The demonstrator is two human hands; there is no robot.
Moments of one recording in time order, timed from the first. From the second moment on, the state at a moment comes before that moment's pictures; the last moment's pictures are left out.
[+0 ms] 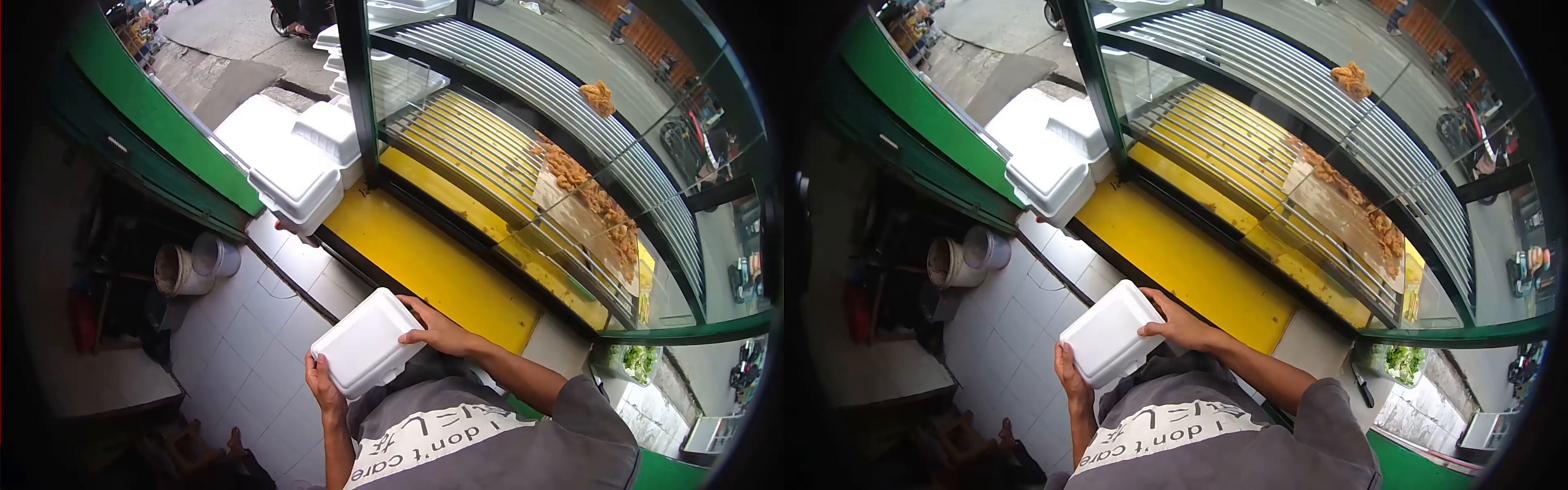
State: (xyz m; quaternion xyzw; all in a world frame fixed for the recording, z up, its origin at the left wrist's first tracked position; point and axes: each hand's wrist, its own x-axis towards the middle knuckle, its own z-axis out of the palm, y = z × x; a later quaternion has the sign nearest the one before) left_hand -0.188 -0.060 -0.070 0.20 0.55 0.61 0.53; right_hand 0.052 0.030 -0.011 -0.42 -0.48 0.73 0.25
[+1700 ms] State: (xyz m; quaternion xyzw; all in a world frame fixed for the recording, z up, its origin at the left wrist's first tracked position) left_hand -0.177 0.576 0.106 0.76 0.05 0.42 0.49; right_hand -0.084 0.416 0.132 -0.57 -0.35 -0.10 0.74
